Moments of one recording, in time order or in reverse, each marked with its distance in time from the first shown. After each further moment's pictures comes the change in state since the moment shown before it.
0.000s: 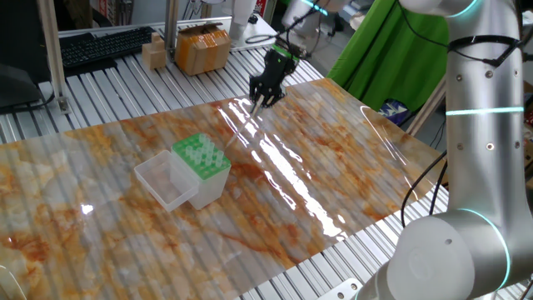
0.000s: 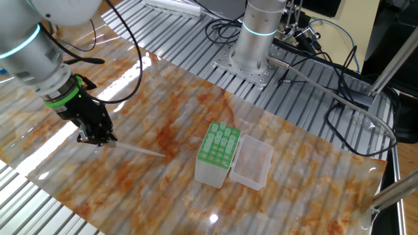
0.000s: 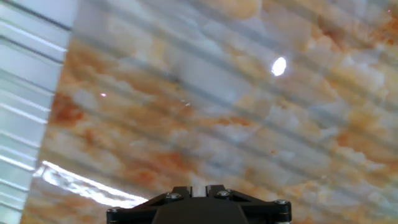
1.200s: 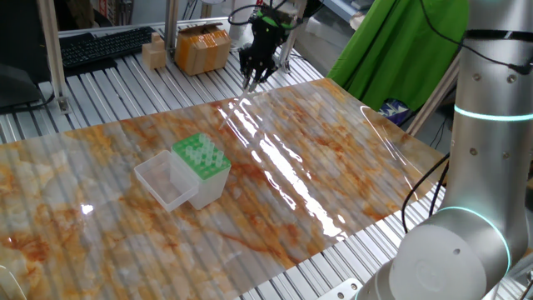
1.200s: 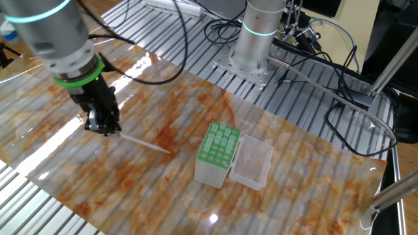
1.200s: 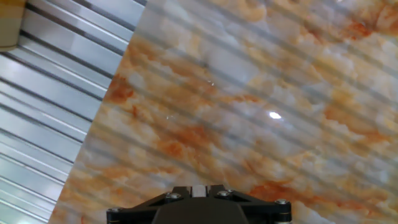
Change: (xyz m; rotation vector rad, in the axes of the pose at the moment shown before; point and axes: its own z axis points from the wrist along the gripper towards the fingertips) arm 0.066 0.027 -0.069 0.017 -0.211 -0.009
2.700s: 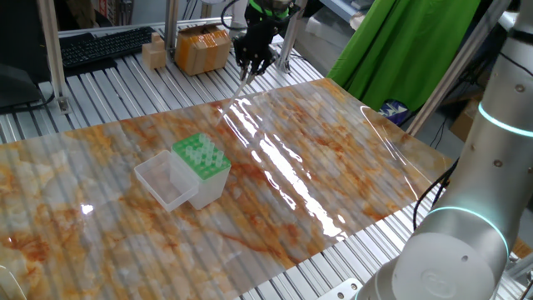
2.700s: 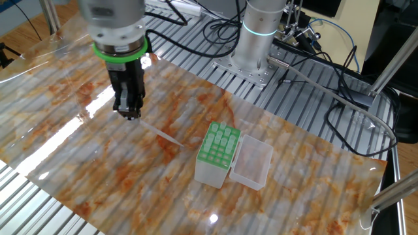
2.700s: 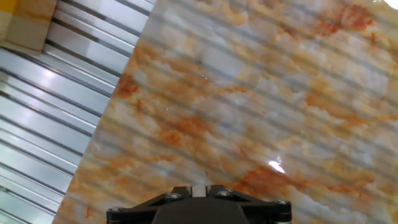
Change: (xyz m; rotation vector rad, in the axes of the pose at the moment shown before) arm 0.053 -0.008 -0.039 -0.015 -0.163 0.029
